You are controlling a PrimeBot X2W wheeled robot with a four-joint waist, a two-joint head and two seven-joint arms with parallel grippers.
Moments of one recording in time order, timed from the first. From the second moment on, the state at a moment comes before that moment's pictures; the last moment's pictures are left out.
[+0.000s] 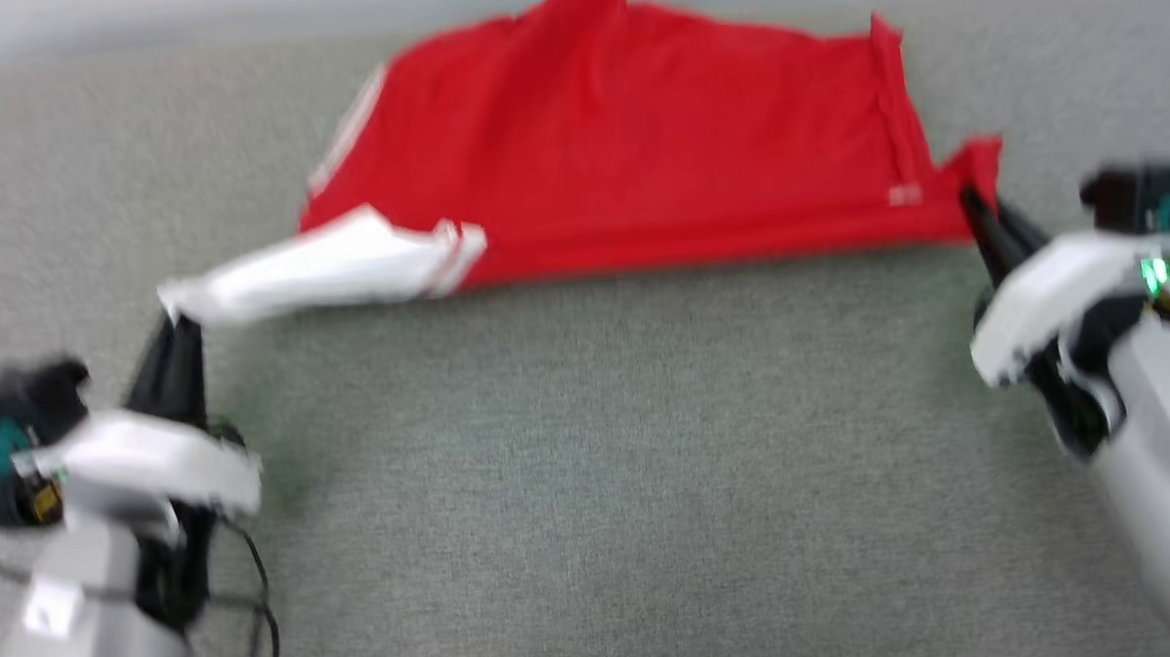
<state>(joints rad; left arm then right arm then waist) -0.46 0.38 -0.12 0.51 -0.61 -0.11 -0.26 -0.76 -0.28 0.29 0.87 0.51 0.13 -0.13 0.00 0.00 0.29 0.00</state>
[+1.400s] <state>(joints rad) 0.19 0.33 -0.17 0.03 -0.63 0.03 -0.08 0.21 -0.11 -0.11 -0.01 0.28 0.13 0.33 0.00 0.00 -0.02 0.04</state>
